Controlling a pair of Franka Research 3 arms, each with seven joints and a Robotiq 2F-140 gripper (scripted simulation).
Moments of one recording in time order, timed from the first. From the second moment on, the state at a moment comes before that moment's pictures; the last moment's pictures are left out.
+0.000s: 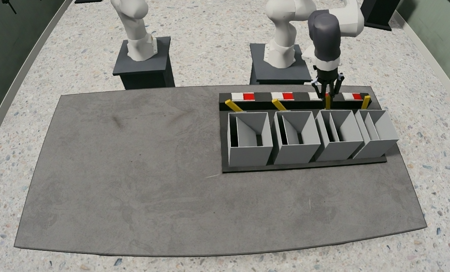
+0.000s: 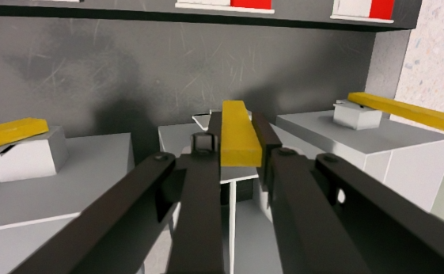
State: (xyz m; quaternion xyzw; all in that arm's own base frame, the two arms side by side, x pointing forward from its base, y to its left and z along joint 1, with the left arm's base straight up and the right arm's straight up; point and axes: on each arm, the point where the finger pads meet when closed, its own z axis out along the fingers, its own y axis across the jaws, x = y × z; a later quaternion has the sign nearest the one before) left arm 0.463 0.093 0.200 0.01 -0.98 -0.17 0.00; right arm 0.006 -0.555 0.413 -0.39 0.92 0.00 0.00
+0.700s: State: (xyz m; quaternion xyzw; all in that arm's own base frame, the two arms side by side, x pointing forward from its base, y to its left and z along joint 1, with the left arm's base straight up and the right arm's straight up) left arm 0.463 0.092 0.200 0.01 -0.98 -0.18 0.00; right arm 0.006 -0.555 0.413 -0.39 0.92 0.00 0.00
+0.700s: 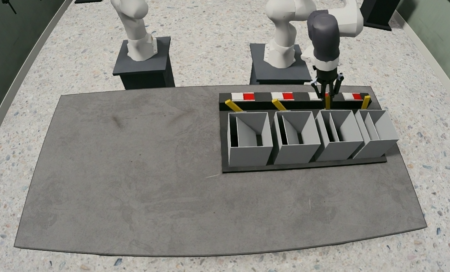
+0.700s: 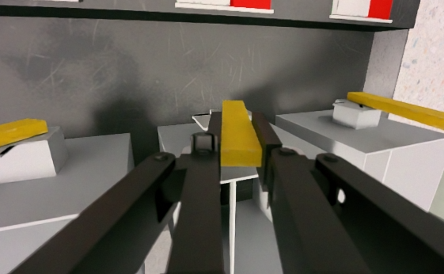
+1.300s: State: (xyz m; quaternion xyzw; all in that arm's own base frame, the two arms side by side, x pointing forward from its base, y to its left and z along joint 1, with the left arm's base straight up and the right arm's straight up) left arm 0.464 0.085 0.196 0.00 -0.98 -0.22 0.00; right arm 0.006 -0.555 0.413 -0.39 0.92 0.00 0.00
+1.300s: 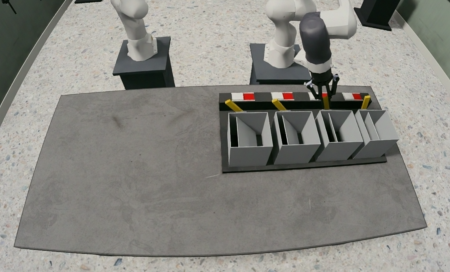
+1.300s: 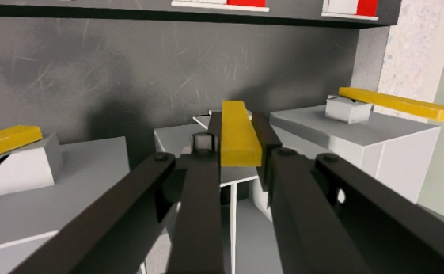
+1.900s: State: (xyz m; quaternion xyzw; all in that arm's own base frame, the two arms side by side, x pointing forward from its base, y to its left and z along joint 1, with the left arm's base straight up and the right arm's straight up) left arm 0.465 0.073 0.190 0.00 -0.96 -0.28 0.01; right arm 0.006 -0.555 0.413 -0.39 0.92 0.00 0.00
